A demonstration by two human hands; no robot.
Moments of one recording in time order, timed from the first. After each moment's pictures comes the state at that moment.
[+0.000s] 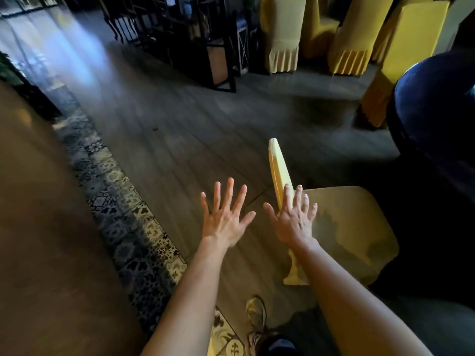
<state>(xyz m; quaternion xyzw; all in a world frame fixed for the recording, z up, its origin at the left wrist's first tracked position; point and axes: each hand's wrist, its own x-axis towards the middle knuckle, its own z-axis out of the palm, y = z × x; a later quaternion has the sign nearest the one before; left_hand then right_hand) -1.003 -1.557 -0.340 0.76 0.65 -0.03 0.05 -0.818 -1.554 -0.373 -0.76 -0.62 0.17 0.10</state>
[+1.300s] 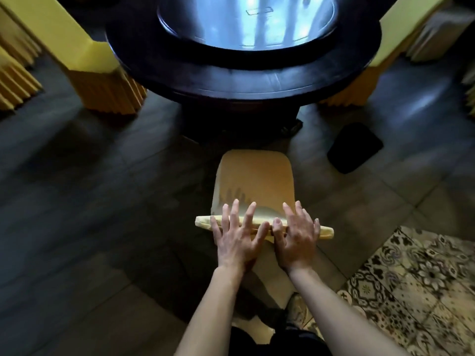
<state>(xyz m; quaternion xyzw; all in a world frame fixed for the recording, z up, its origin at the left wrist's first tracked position) -0.924 -1.210 -0.387 0.97 0.03 -0.07 0.21 -0.916 -1.354 -0.396 -0.96 0.06 -0.09 0.25</state>
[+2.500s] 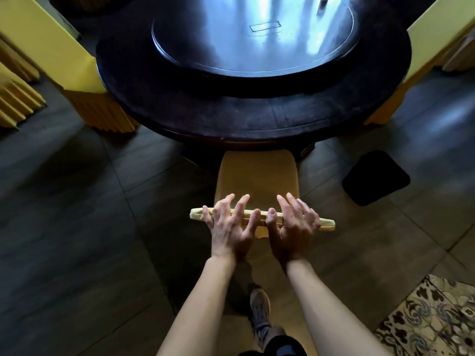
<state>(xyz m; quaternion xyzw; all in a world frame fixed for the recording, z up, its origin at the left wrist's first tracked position) -0.650 -1.215 -0.396 0.96 0.08 0.03 0.26 -0.630 -1.359 -0.418 -0.93 0.03 -0.26 0.25</state>
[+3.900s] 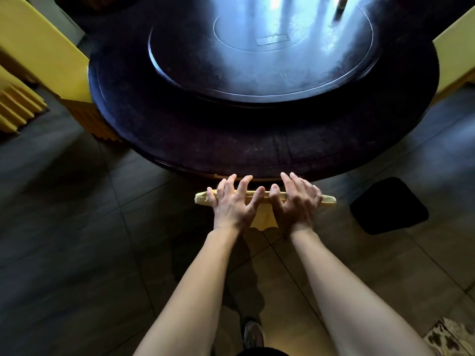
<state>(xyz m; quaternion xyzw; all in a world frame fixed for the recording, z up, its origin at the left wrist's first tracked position) -0.428 -1.216 -0.379 0.96 0.11 -0.04 0.26 -0.396 -1.368 -0.408 -0.96 -0.01 -0.15 0.23</state>
